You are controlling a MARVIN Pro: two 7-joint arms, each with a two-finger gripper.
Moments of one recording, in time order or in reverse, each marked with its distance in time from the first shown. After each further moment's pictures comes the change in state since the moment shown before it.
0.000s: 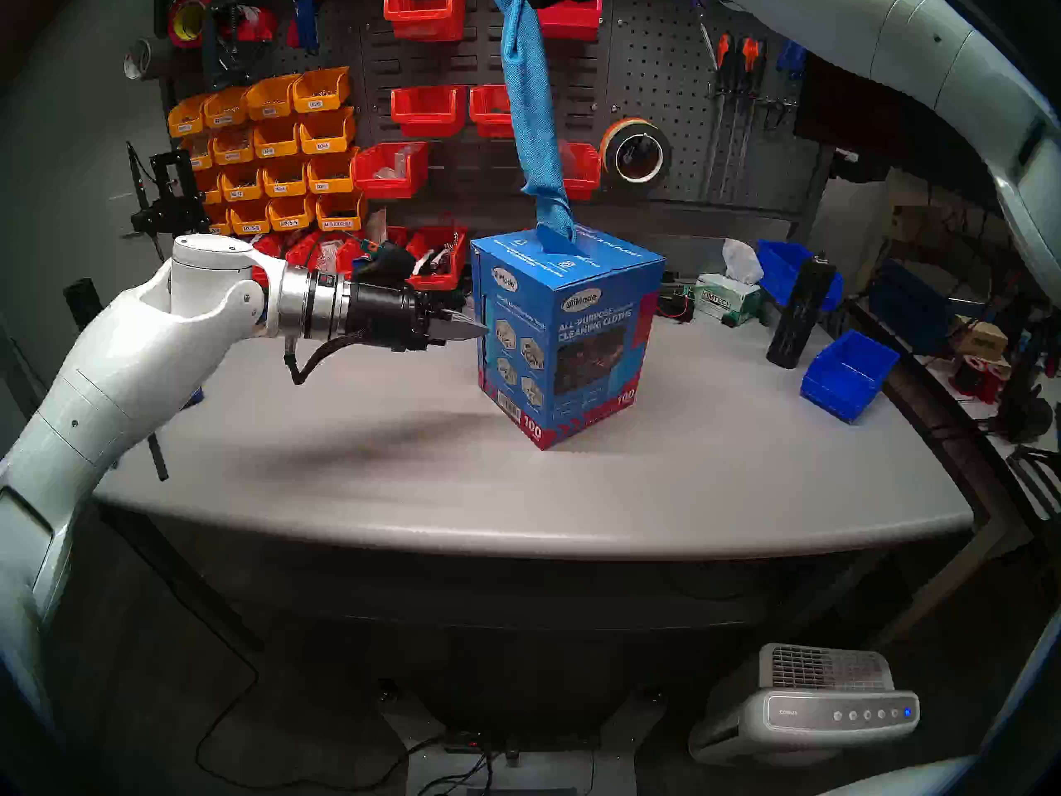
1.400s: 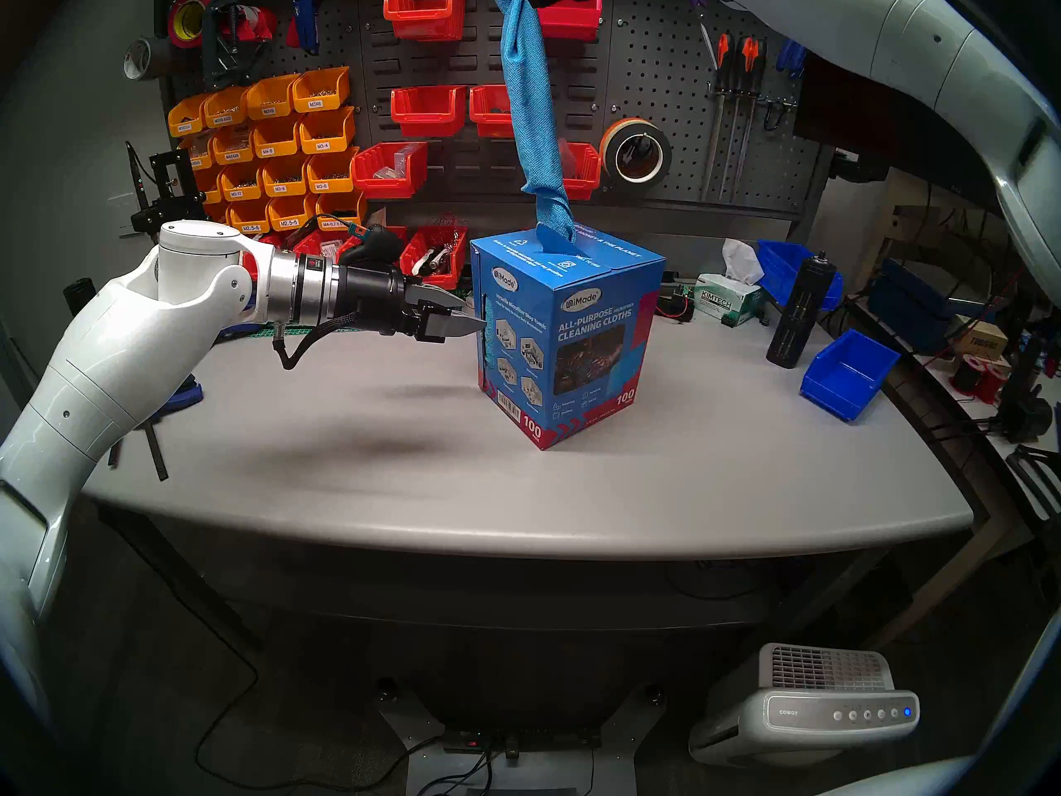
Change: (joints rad) left arm -0.038 0.004 -0.033 0.025 0.009 0.003 0.024; right arm 0.000 0.000 0.003 0.001 -0.004 0.000 0.004
